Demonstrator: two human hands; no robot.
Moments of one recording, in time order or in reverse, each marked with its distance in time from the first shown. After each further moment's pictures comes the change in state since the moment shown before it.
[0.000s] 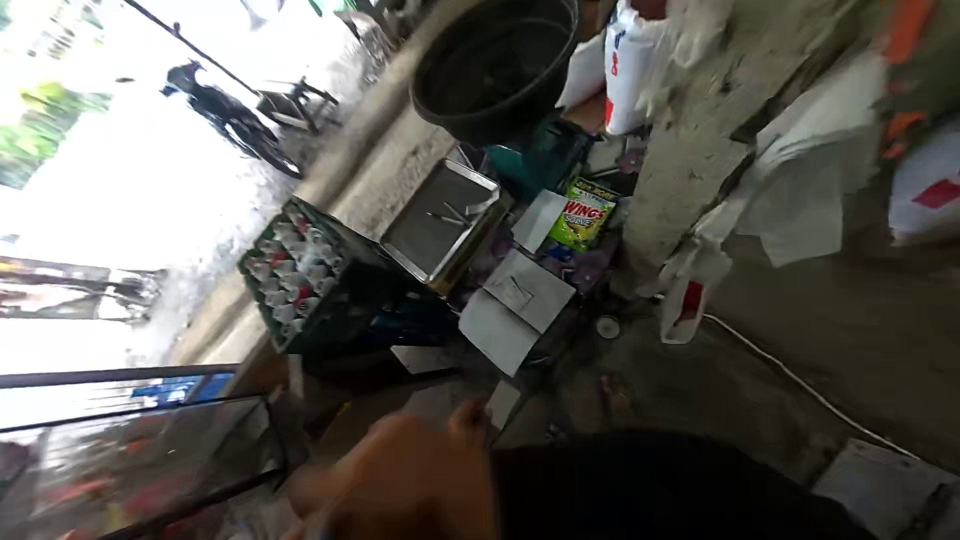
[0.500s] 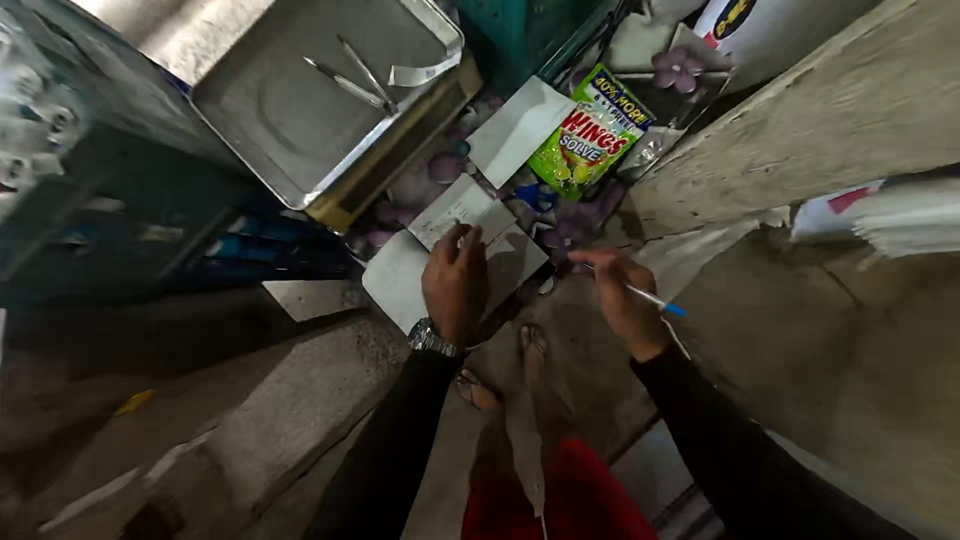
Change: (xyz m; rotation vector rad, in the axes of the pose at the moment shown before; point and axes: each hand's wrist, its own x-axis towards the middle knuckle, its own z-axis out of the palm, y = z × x) left_hand 0.216 0.100 0.086 0.301 0.521 0.615; right_hand -0.215 0.347 -0.133 -0.121 0.469 0.672
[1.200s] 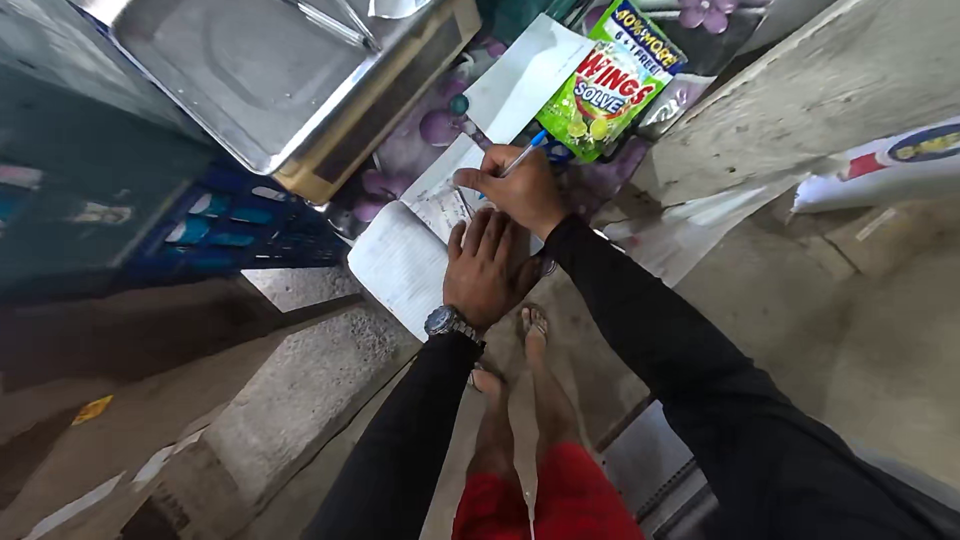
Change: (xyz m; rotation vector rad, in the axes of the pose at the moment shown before) left_hand -0.026 -0.018 0.048 0.238 -0.045 0.290; right_hand 0.133 -0.003 0.121 -0.083 -0.143 -0.147
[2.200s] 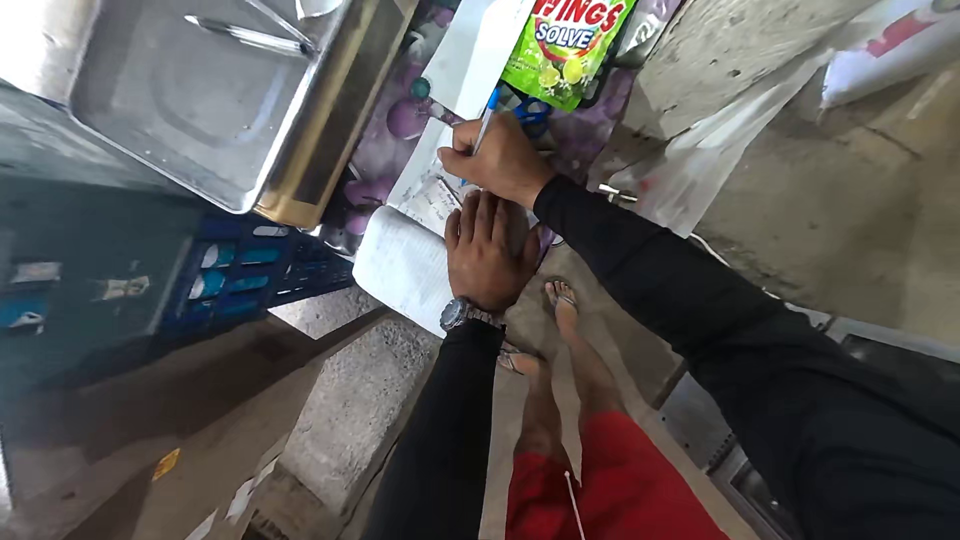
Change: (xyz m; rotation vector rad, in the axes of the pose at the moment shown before) left_hand -0.003 0.001 -0.007 0.006 -0.015 0.018; right_hand 0.003 0.000 0.008 -0.096 0.067 -0.051
